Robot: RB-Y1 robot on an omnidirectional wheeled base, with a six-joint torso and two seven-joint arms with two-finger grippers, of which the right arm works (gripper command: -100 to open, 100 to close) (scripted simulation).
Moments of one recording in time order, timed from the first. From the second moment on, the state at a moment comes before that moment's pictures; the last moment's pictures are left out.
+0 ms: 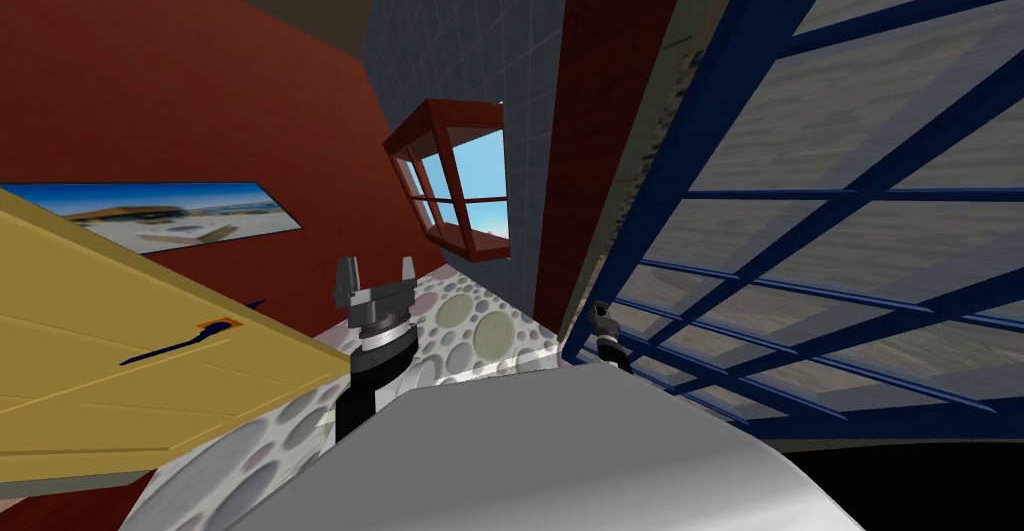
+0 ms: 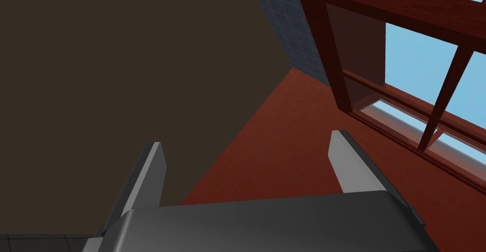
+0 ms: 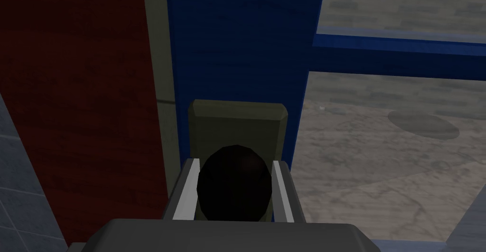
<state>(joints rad) -0.01 -0.31 0.08 -0.61 -0.73 -0.92 -1.42</state>
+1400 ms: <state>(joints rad) 0.01 -0.33 0.18 -0.67 -0.67 -0.90 -1.49</state>
